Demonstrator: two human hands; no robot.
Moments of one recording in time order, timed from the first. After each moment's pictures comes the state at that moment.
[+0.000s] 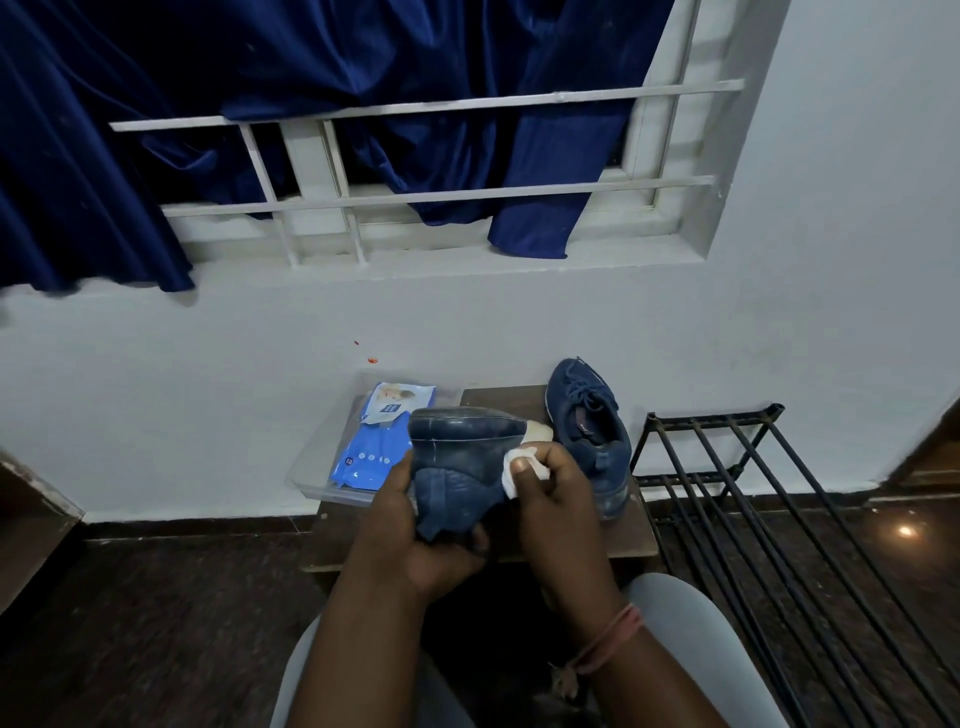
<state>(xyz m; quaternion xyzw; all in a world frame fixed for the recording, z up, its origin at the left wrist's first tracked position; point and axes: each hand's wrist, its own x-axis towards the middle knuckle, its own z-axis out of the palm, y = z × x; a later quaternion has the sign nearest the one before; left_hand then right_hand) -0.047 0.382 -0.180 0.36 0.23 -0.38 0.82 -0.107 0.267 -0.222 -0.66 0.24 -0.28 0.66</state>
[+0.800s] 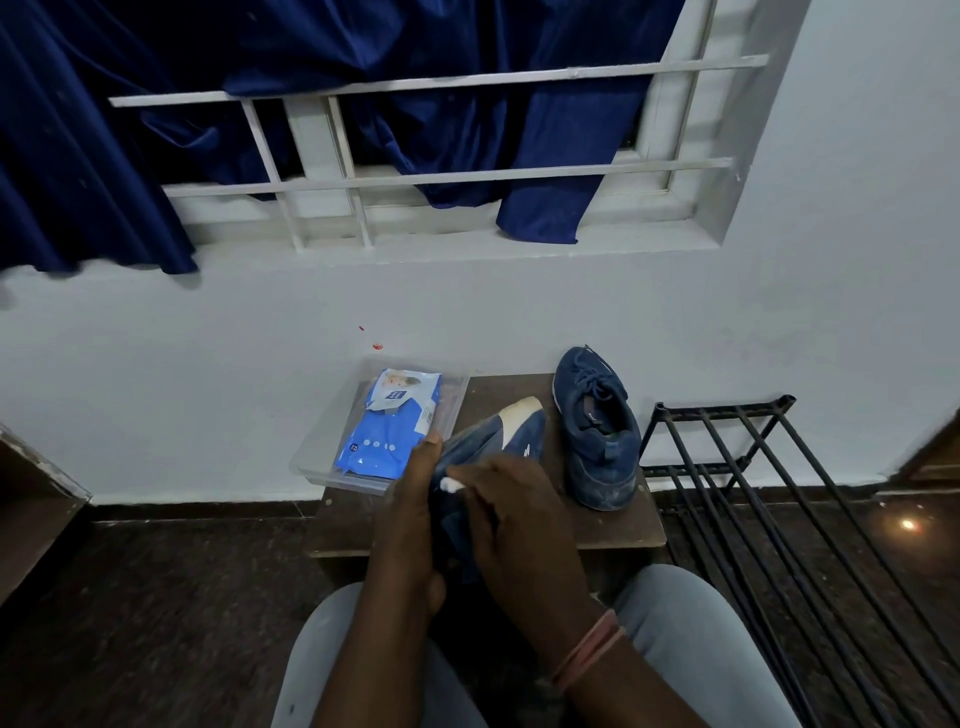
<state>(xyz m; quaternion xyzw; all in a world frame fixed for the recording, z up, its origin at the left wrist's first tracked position) -0.057 0.381 -0.209 0.57 0.09 -0.23 0.79 -0.115 0.295 -0.224 -0.88 0.04 -0.36 0.31</state>
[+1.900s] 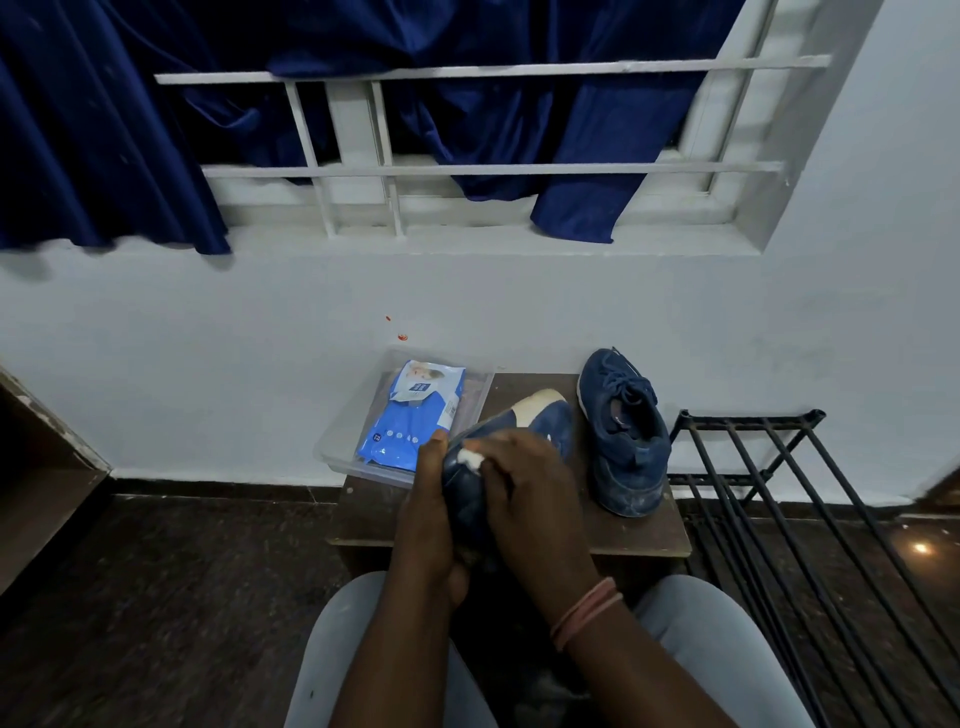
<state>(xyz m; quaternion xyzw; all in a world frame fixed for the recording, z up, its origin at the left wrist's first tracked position) -0.040 0.389 -0.227 0.51 0.11 -0.25 0.81 -0.079 0.297 -0.224 -0.88 0.06 -0.32 0.34</state>
